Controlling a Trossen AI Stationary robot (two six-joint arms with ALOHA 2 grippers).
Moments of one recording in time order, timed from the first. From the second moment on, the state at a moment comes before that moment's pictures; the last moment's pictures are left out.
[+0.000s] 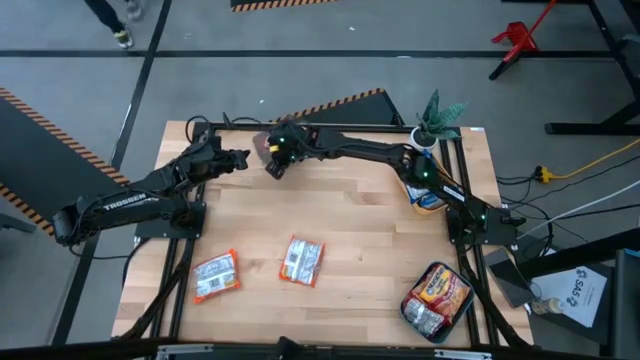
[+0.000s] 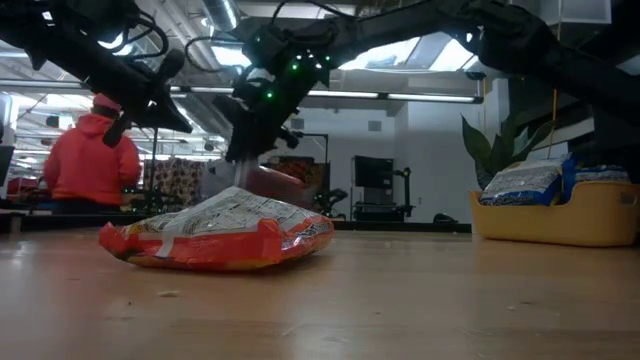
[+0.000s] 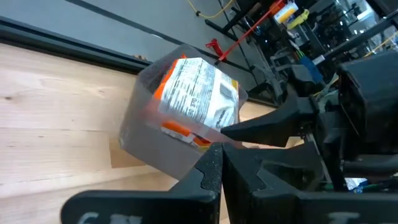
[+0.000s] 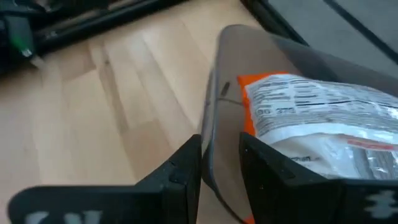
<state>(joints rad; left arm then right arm) 0.55 0.58 0.35 -0.15 -0.24 -0.93 -0.29 2.50 2.36 -0.62 0.10 0.15</state>
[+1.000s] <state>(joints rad) 0.55 0.58 0.35 -0.15 -0.20 -0.91 -0.27 2.55 2.34 -0.59 -0.04 0.23</state>
